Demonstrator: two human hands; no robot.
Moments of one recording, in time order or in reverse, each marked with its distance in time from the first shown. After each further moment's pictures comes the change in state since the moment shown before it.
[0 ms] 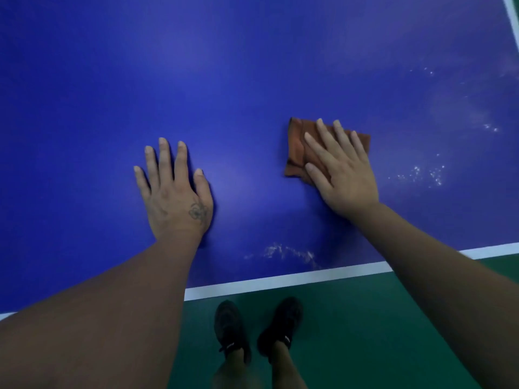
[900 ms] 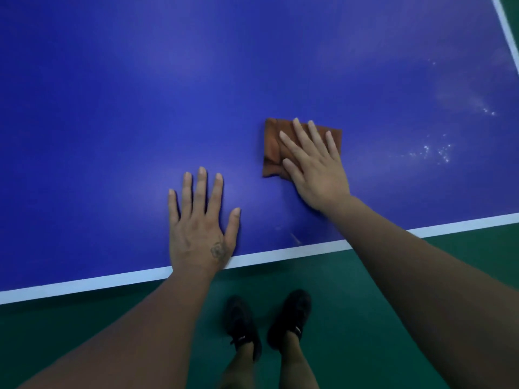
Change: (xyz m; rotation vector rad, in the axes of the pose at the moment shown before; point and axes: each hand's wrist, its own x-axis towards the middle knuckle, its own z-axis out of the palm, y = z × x) left_hand -0.085 -0.075 -0.001 0.086 -0.045 0.334; right_hand -0.007 -0.113 0.005 0.021 -0.115 0.054
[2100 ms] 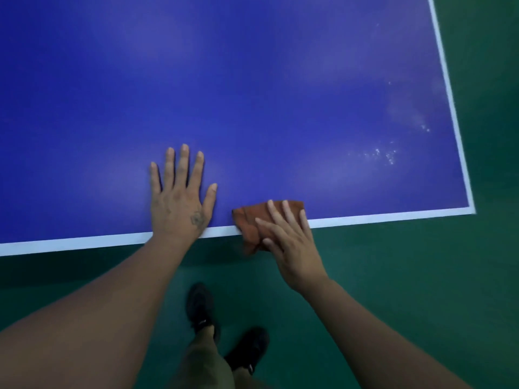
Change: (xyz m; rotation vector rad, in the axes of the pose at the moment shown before) left_hand -0.004 0.004 -0.013 -0.093 -0.099 -0.034; right_hand -0.181 -0.049 -0.009 0.244 -0.186 0.012
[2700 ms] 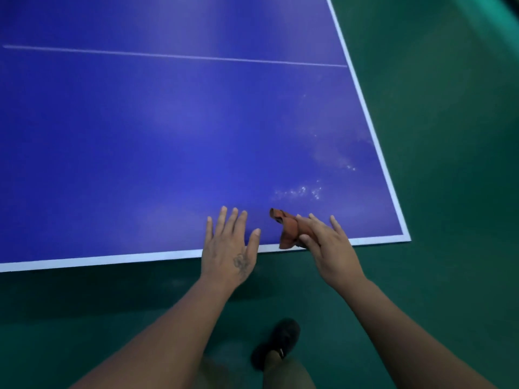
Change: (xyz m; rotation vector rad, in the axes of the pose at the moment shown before) left_hand -0.052 0.276 -0.088 -0.220 -0.181 -0.023; right_hand -0.076 0.159 -0.210 0.118 0.107 0.101
